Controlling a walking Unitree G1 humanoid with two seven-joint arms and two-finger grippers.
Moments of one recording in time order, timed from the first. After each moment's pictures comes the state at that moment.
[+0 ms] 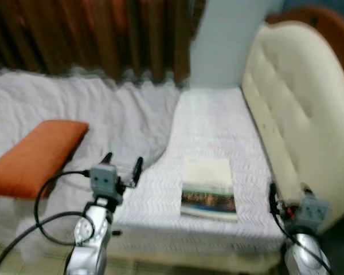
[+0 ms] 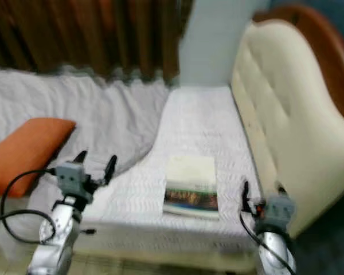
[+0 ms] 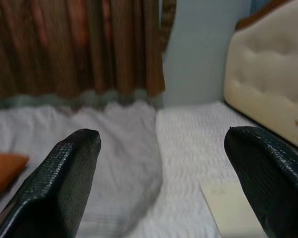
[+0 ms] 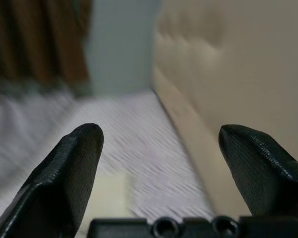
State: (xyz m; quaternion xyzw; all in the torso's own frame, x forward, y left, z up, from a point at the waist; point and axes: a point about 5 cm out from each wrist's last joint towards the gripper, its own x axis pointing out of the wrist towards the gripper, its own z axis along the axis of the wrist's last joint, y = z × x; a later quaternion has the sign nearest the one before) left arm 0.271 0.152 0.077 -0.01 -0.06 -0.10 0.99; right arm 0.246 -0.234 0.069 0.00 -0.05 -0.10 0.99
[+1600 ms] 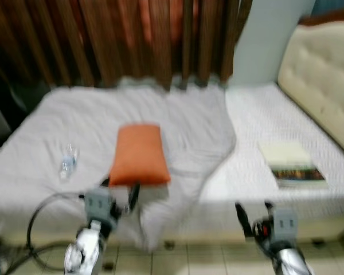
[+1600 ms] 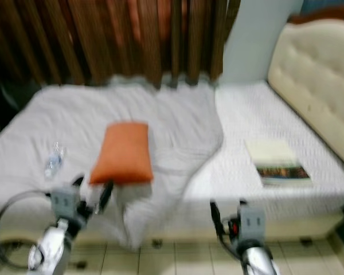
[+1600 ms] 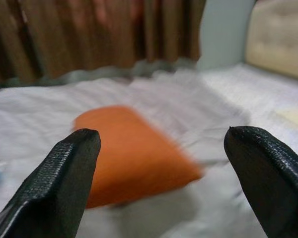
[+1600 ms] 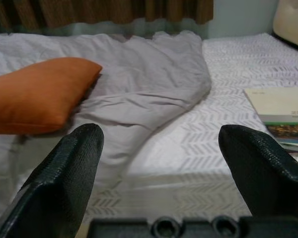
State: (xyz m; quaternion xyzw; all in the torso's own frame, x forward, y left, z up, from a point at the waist) left arm 0.247 0.167 0.060 0.02 0.00 -0.09 1.00; right arm 0.219 -0.201 0.037 -0.01 0.08 0.04 1.00
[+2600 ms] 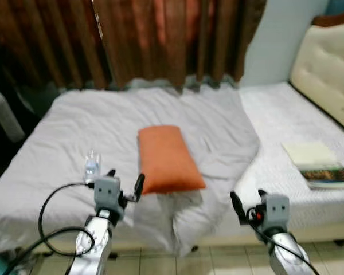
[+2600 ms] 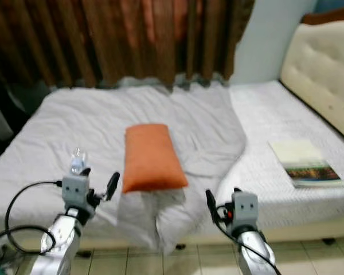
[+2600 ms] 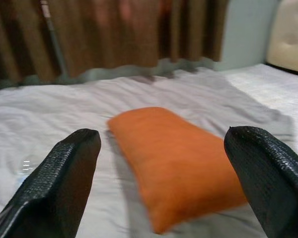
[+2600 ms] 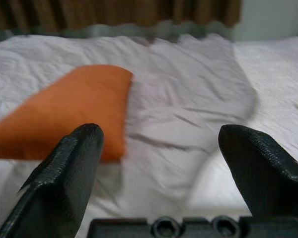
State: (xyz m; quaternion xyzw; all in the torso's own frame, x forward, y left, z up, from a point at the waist) left arm 0.267 0.160 0.065 0.01 -0.01 -0.09 1.00; right arm 0.248 -0.194 0.041 0.00 0.07 0.05 1.00
